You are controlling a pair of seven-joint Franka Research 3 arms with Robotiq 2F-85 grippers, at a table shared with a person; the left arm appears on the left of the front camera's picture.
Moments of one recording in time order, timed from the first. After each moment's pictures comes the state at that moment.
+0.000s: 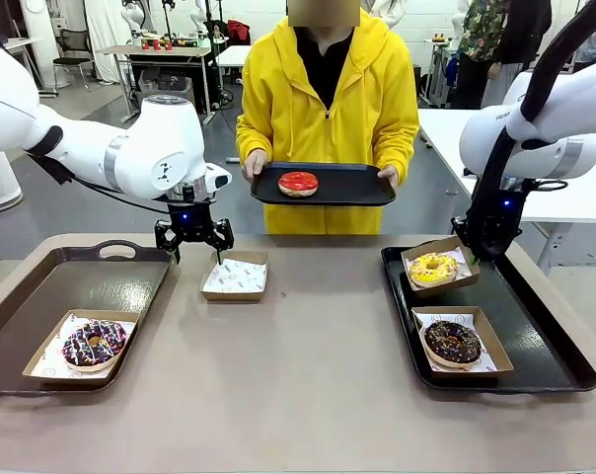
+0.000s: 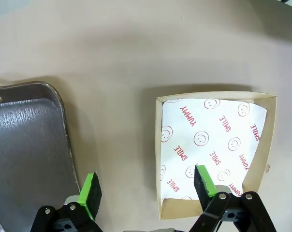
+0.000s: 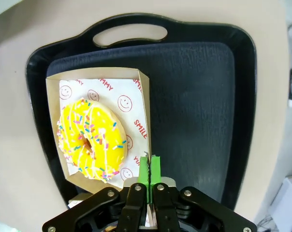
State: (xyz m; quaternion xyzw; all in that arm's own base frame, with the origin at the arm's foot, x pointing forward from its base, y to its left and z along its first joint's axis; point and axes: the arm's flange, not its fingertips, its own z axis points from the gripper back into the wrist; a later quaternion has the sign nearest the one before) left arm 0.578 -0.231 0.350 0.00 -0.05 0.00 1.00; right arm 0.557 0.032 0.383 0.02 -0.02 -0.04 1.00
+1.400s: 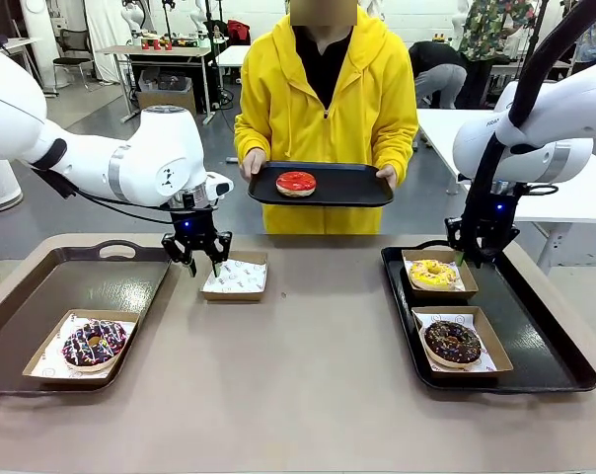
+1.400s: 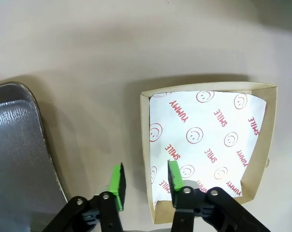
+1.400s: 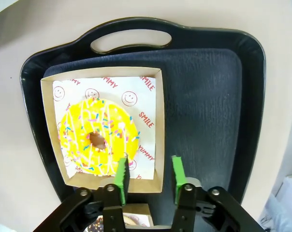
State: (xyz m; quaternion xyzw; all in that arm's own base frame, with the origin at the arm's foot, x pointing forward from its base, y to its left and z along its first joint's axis) left arm 0.578 -0.233 0.334 -0.03 -0.03 -0.02 1.00; right arm 0.568 0.033 0.374 0.02 -0.01 -0.04 1.00
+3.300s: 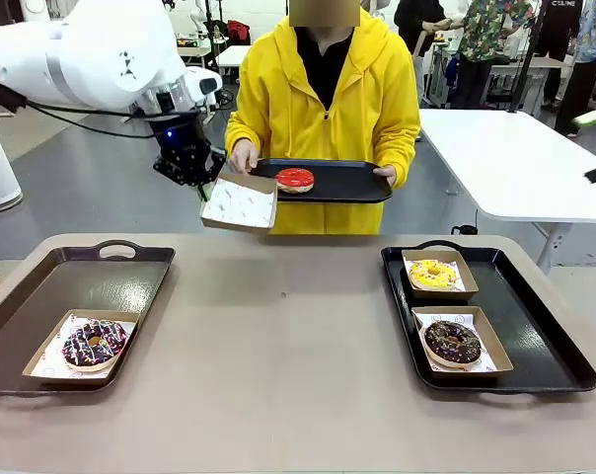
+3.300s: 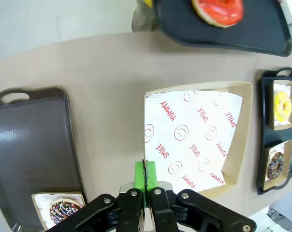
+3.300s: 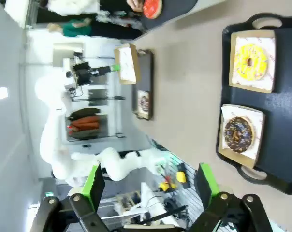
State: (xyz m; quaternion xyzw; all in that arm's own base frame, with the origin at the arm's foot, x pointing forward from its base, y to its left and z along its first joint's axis) left arm 0.529 -0.246 0.535 -0.08 -0.13 -0.02 0.99; right arm 0.419 -0.175 0.558 0.54 -0.06 -0.02 0.84
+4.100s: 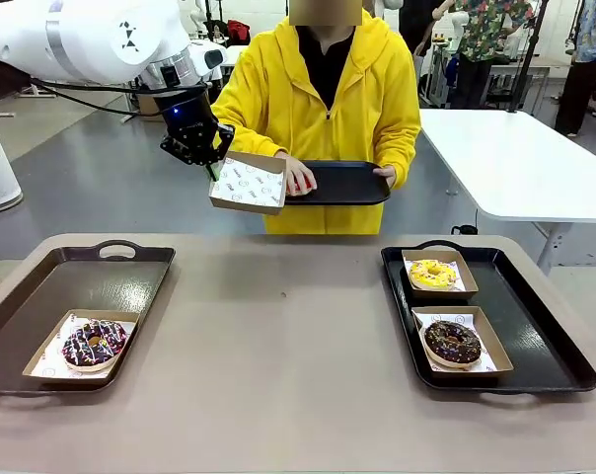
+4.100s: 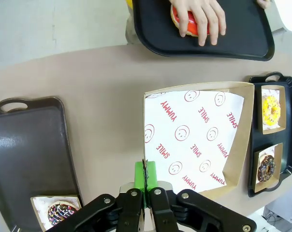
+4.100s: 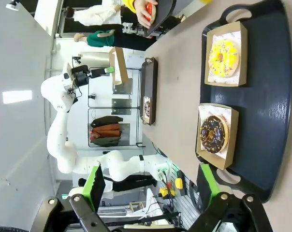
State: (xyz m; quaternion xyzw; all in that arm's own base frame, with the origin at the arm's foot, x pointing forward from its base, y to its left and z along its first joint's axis) left arm 0.534 -0.256 0.556 -0.09 -0.14 -0.02 0.99; right arm 0.391 -0.250 0.434 0.60 -0.09 -0.03 0.80
